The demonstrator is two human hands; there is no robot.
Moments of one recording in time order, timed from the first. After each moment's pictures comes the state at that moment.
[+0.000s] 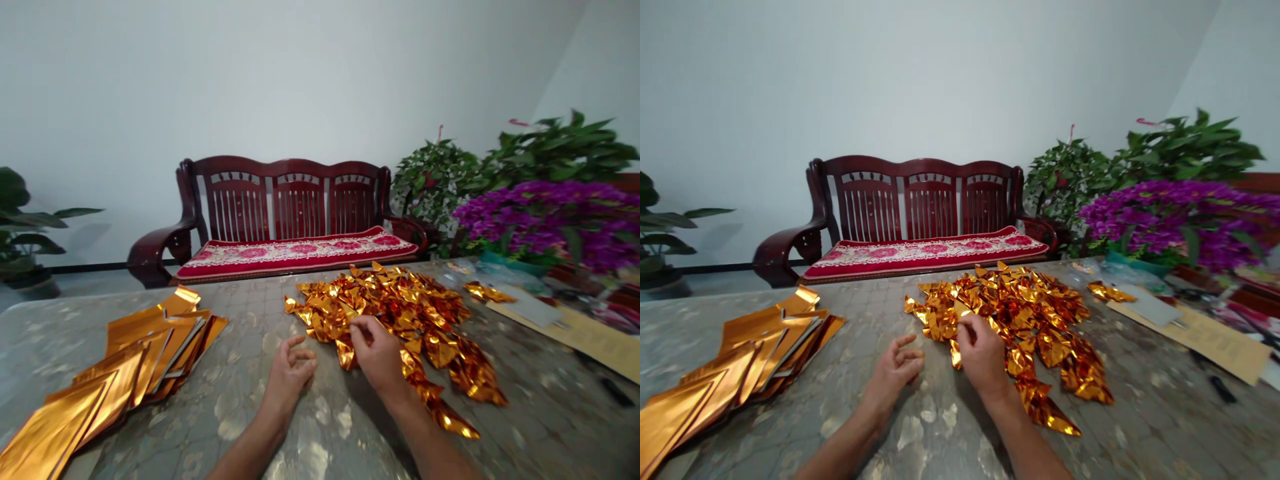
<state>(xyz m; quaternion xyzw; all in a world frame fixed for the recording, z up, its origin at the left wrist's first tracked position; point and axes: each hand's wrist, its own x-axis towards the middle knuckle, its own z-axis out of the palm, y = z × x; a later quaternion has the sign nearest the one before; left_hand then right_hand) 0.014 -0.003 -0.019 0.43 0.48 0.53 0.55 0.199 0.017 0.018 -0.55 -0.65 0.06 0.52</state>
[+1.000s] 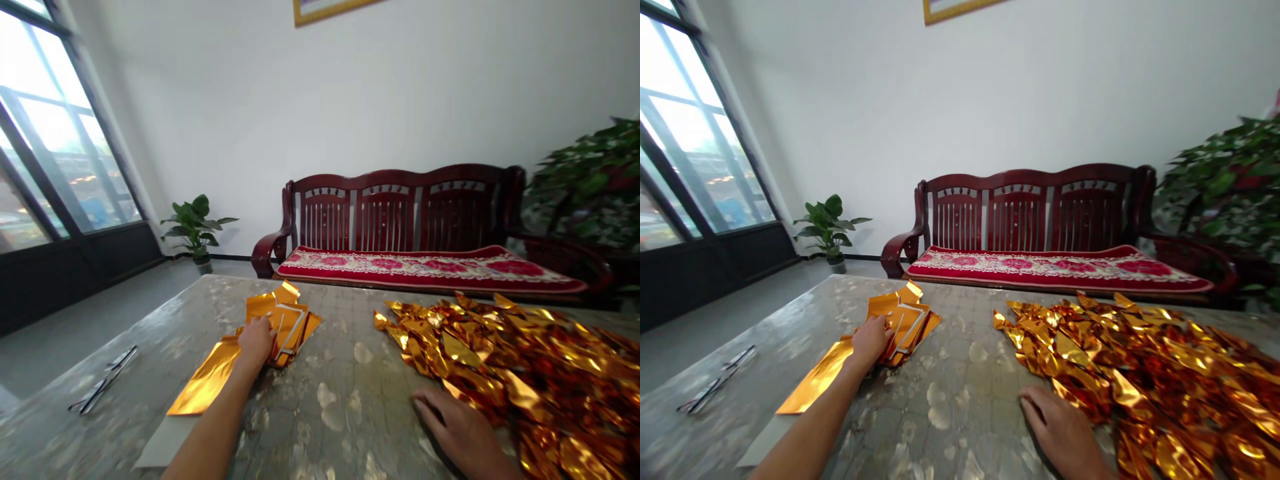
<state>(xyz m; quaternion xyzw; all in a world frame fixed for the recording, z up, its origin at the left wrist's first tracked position) -0.250 0.006 0.011 0.47 0.88 0.08 -0.03 0.174 0.023 -0.049 -0.47 -0.84 0.09 0.25</state>
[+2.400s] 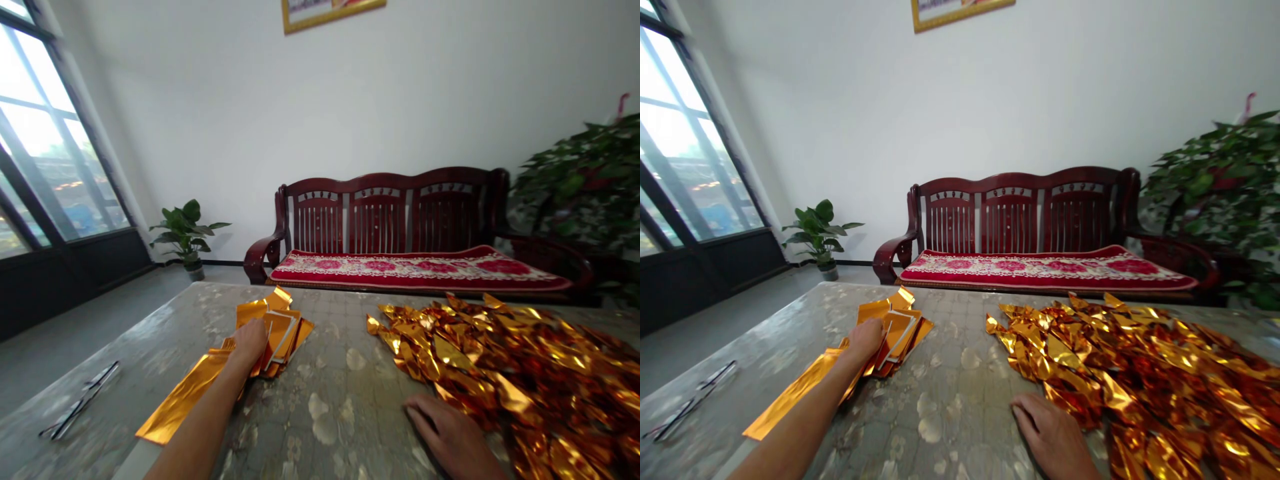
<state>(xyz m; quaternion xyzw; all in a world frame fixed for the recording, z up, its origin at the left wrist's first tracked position) -0.258 0.033 0.017 0.49 0.87 0.04 -0.02 0.174 0.024 -0.050 -0.46 -0.84 0.12 0.26</state>
